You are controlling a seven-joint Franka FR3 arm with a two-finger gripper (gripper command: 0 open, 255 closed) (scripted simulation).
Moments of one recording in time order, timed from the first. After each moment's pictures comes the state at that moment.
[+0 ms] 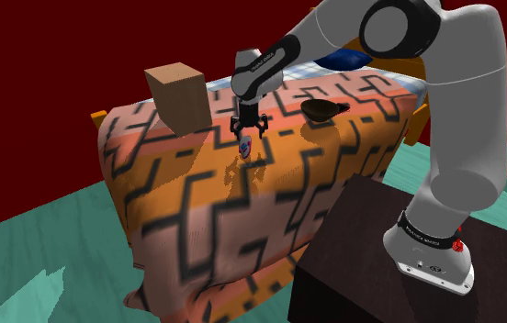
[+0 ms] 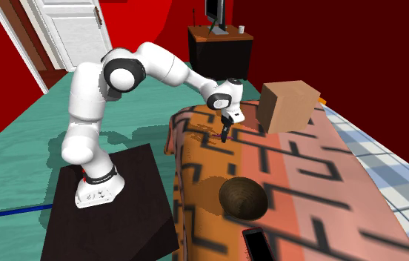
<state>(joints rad) -0.08 0.46 0.00 -1.78 0.09 2.22 0.60</state>
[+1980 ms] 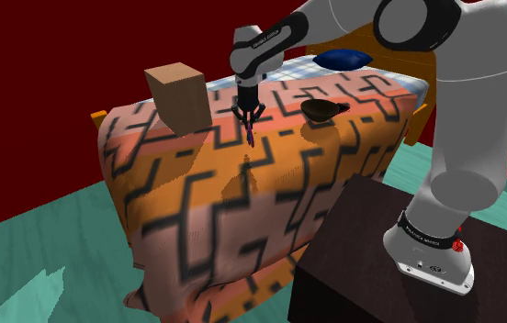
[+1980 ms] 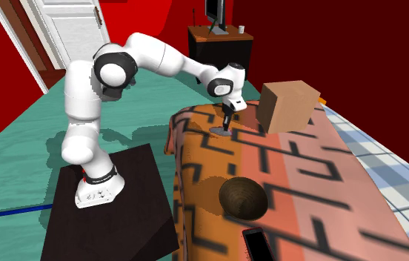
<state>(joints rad) -0.08 0.38 0.00 -1.73 0.08 2.08 0.61</state>
